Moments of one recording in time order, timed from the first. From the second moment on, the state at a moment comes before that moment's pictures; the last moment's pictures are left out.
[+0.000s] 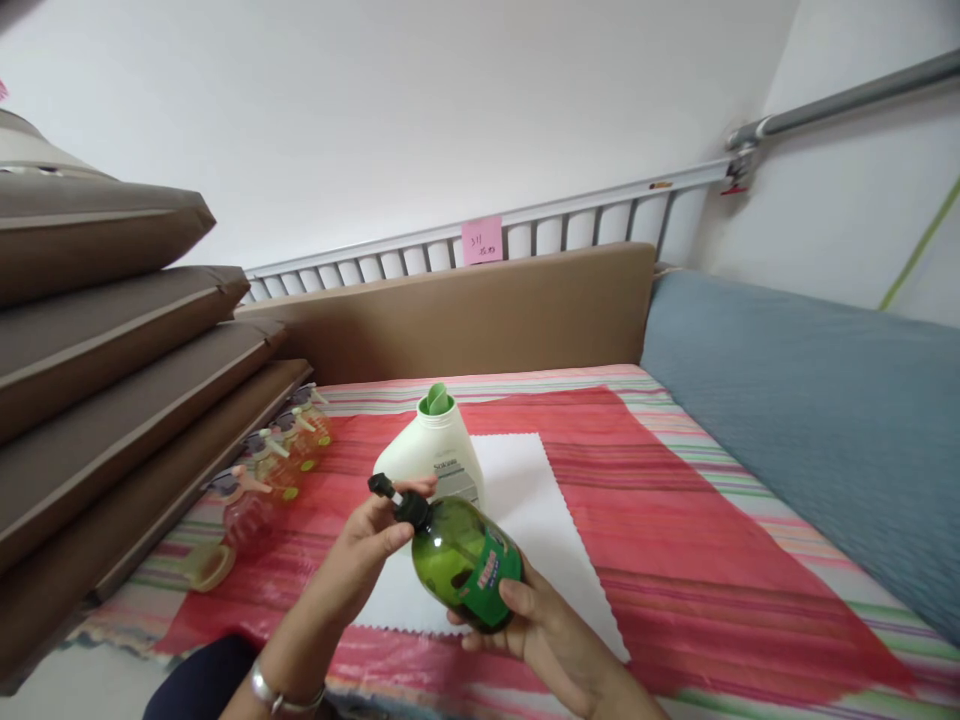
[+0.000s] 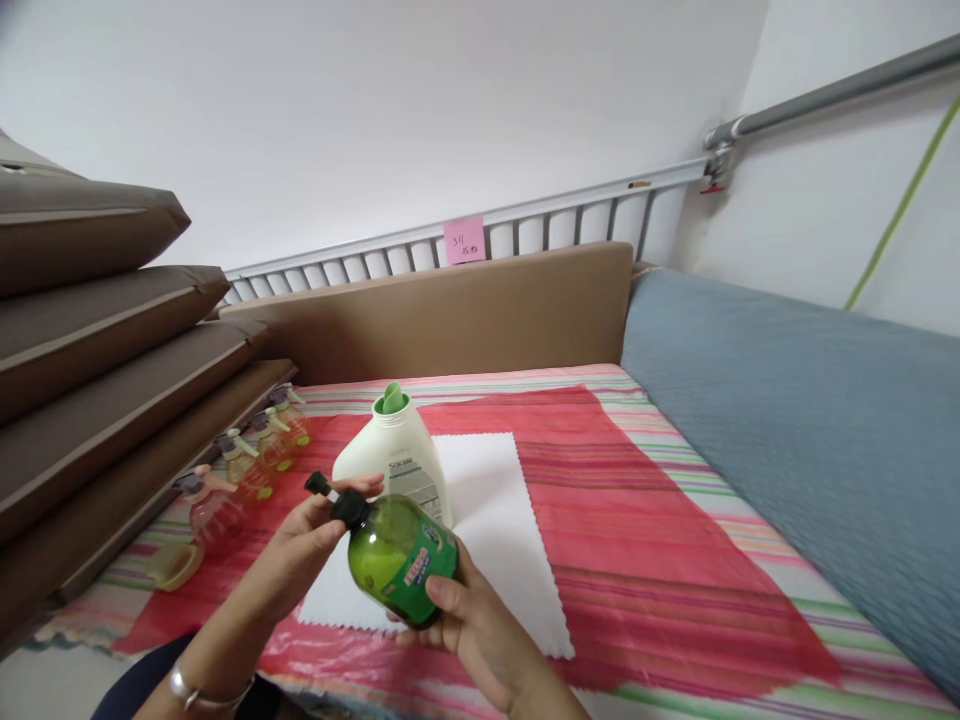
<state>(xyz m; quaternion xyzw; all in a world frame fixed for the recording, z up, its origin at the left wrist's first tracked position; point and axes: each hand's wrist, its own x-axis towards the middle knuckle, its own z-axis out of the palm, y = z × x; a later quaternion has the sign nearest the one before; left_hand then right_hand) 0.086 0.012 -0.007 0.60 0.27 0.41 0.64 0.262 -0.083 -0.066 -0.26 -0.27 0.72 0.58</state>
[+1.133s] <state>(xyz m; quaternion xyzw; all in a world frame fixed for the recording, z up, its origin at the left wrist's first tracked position) 0.098 0.009 -0.002 0.57 0.30 0.51 0.57 0.264 -0.081 -0.073 -0.21 -0.28 0.73 0.58</state>
